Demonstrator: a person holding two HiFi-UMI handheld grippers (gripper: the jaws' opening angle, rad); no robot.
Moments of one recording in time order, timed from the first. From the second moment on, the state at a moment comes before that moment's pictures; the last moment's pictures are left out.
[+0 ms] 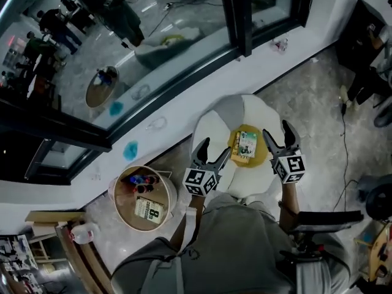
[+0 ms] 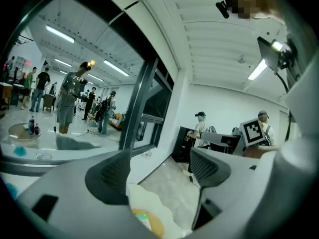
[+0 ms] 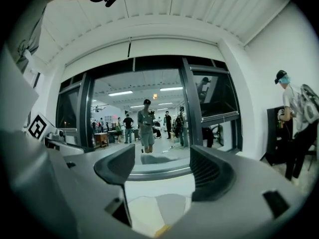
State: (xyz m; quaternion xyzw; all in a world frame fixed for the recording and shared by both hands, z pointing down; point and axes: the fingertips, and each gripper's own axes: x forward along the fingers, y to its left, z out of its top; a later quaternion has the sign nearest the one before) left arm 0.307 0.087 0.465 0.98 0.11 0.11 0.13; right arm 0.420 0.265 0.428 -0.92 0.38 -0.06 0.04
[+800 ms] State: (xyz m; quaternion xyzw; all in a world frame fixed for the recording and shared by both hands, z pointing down) left arm 0.396 0.034 0.459 0.99 0.03 0.04 0.11; right arm 0.513 0.203 0.403 -0.90 0.44 -0.04 -0.02
